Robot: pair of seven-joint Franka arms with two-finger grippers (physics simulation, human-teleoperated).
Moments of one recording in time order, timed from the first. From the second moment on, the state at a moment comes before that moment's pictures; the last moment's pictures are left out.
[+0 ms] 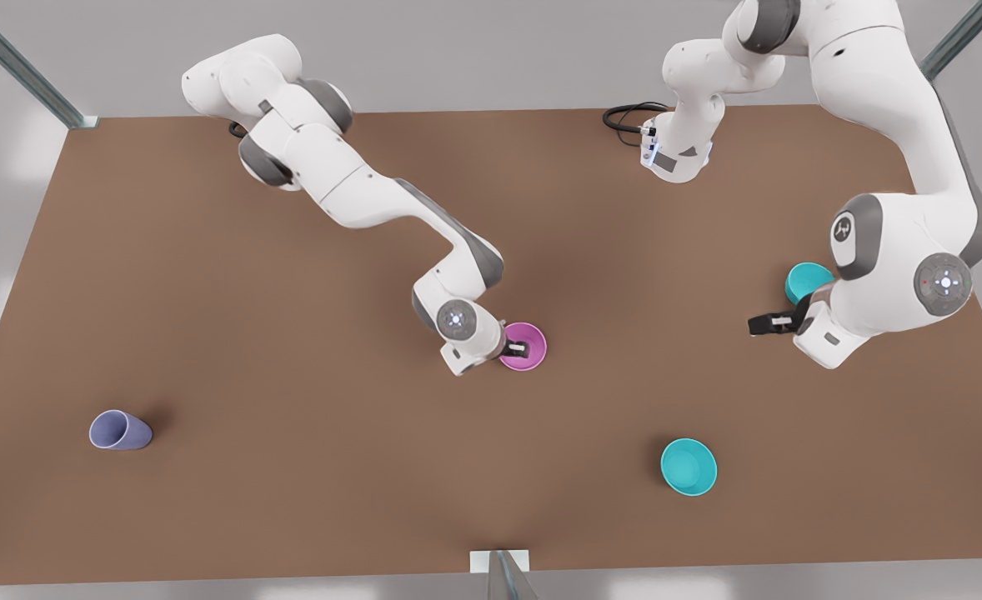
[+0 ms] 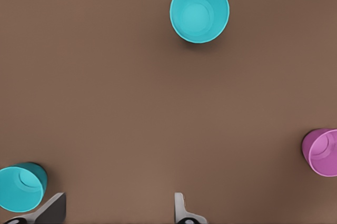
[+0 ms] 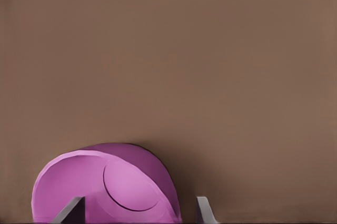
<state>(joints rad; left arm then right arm) 0.00 0.37 -0.02 -1.42 -0.04 1.57 -0.11 0.55 0.99 0.24 -1.14 0.11 2.19 0.87</state>
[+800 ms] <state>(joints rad) 0.37 0.41 0.32 -2.11 -0.24 2.16 0.56 -0.07 0.22 0.22 -1.22 -0.18 1.41 0.30</state>
